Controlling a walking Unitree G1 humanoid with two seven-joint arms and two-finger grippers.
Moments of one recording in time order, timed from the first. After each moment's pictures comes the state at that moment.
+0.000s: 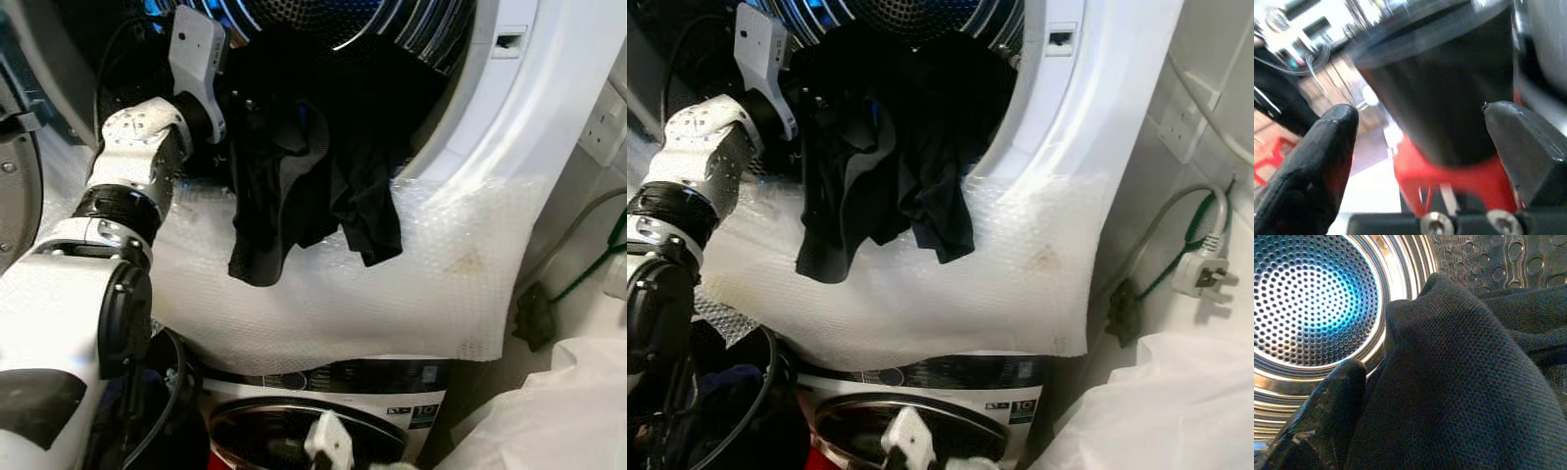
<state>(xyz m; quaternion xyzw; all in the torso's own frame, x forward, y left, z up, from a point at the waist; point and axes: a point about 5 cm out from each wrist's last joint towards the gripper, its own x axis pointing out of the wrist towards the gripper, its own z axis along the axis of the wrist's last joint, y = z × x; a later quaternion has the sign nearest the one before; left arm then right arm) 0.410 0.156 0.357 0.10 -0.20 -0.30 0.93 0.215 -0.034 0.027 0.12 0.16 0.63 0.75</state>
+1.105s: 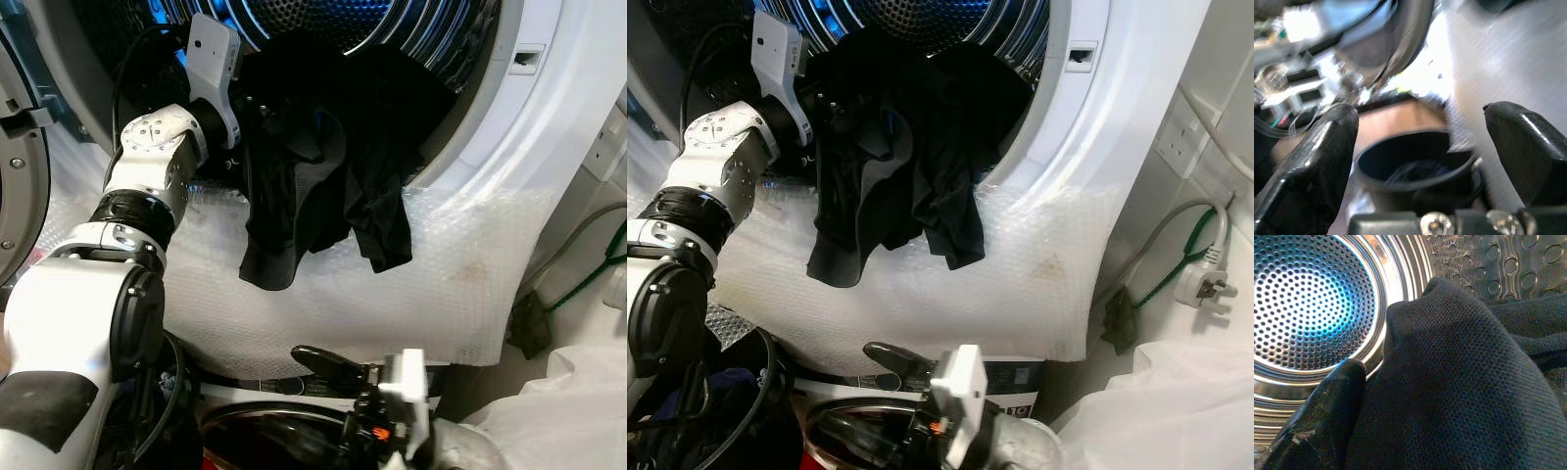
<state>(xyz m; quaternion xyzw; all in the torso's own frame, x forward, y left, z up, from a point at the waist) 0.411 0.147 0.354 0.08 -0.21 -0.31 0.92 0.209 -0.074 0.158 0.14 -0.05 0.59 0.80</state>
